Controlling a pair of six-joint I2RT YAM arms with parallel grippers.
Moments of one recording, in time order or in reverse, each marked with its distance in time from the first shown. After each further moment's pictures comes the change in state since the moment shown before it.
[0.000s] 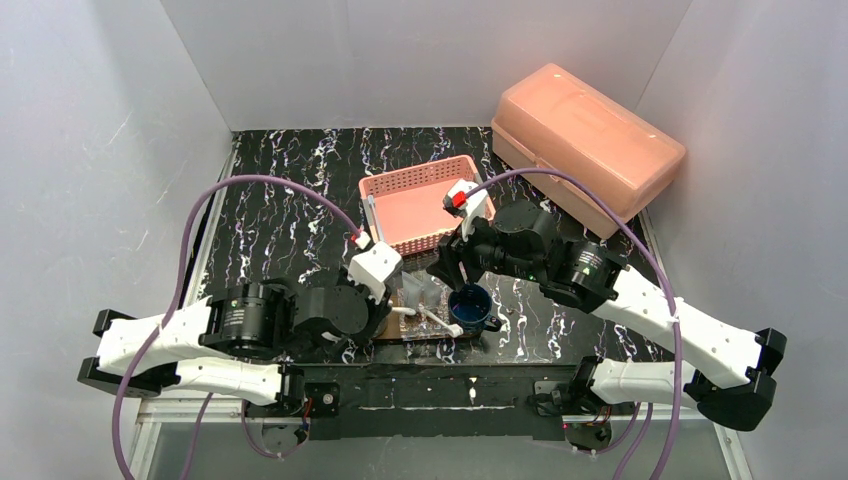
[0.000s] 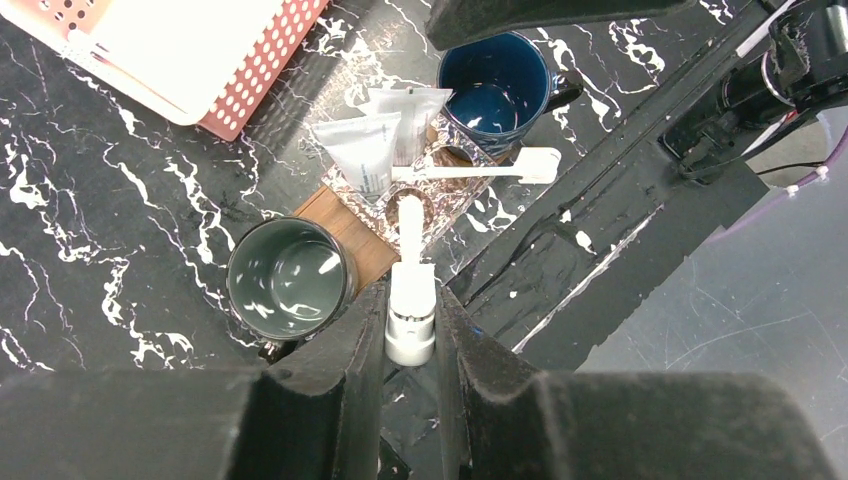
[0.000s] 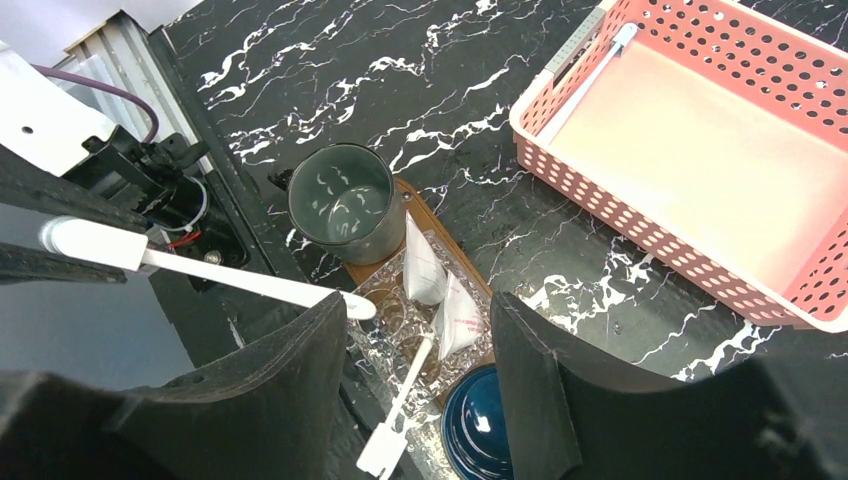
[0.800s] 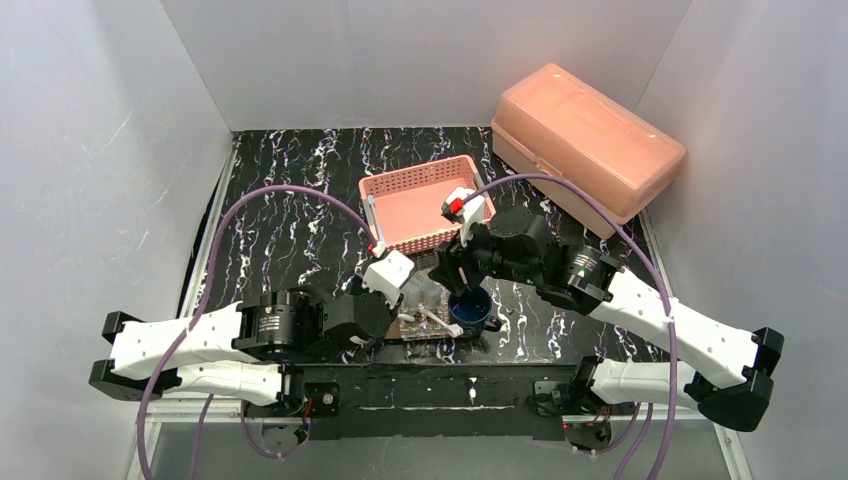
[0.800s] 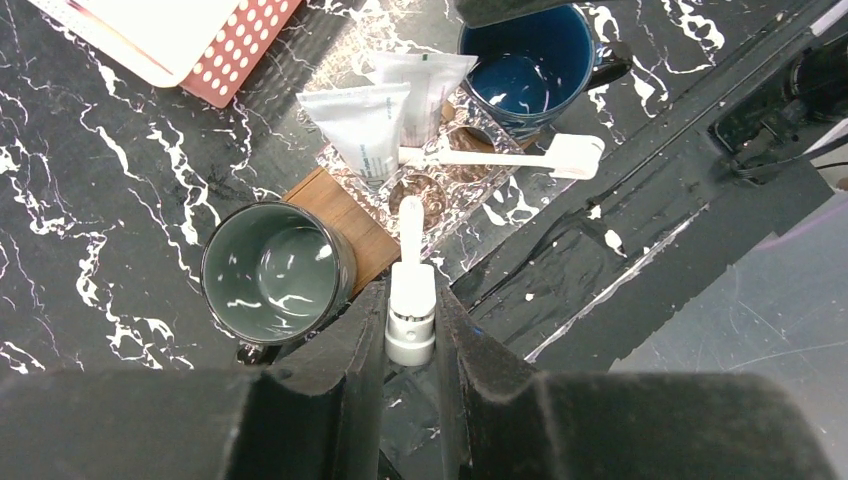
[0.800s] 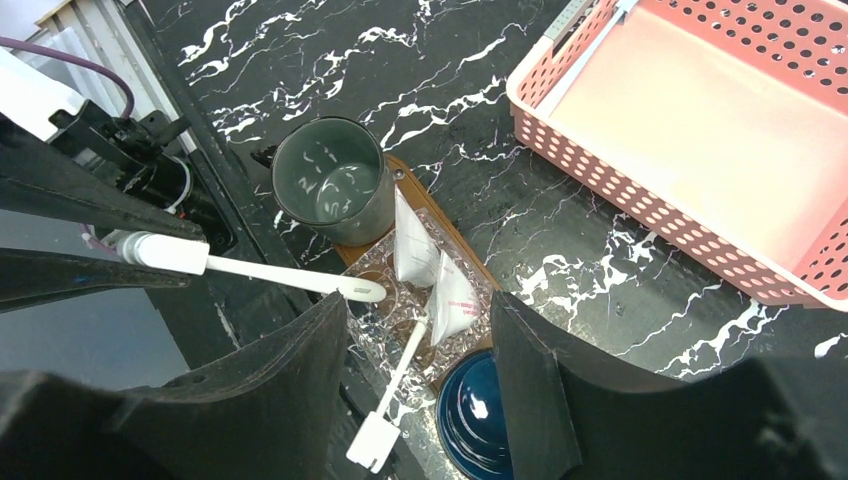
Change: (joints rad) left arm 0.032 0.014 -0.156 0.101 0.002 -0.035; right arm 0.000 -0.004 -0.047 0.000 0.007 0.000
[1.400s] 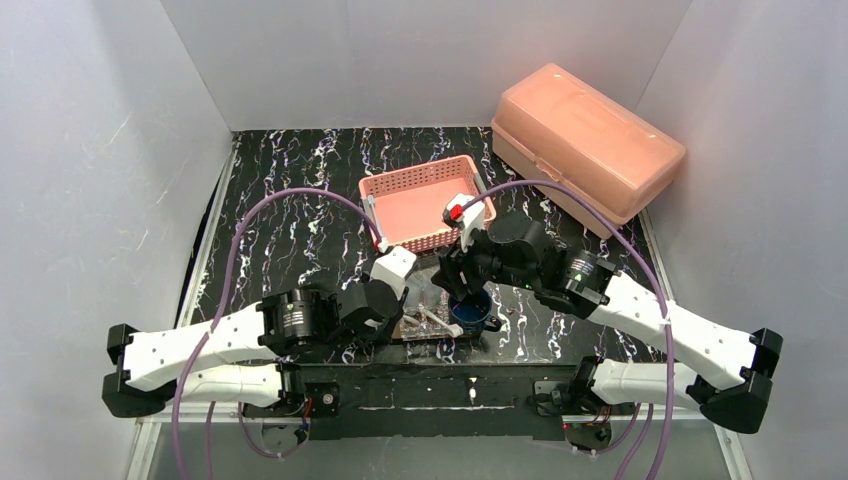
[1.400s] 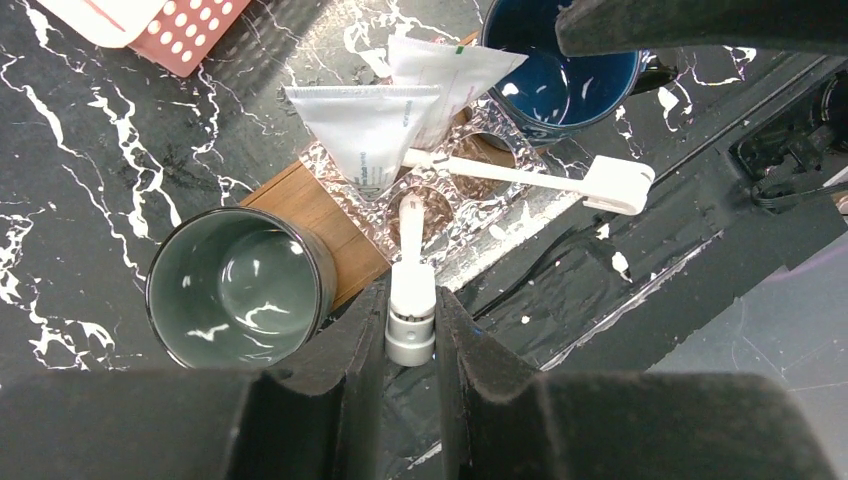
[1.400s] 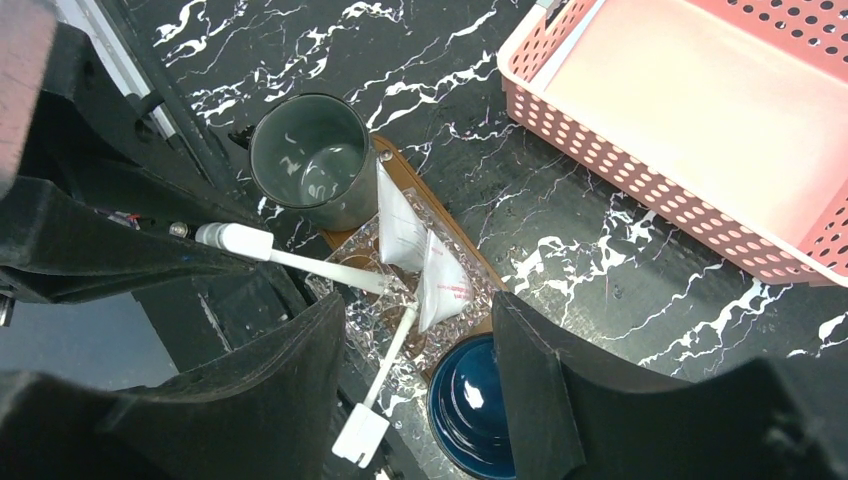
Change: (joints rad) left arm 0.164 -0.007 -0.173 0.168 0.132 0.006; right arm 0.000 -0.015 -0.061 0.017 0.017 0.002
